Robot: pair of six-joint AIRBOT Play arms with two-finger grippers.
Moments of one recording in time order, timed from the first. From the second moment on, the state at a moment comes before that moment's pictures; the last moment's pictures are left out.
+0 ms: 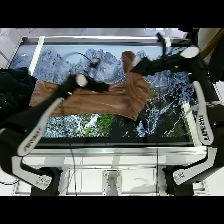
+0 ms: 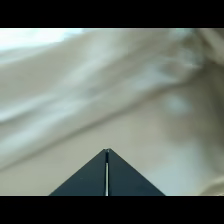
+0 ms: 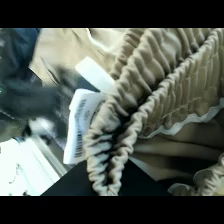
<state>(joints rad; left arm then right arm) -0.33 -1.62 1.45 1.17 -0.80 -1.41 0.12 -1.69 1.74 -0.64 1.27 1.29</state>
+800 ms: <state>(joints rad) 0.00 -1.37 1.45 1.19 -1.12 -1.32 0.53 -1.88 1.84 -0.93 1.02 1.43</state>
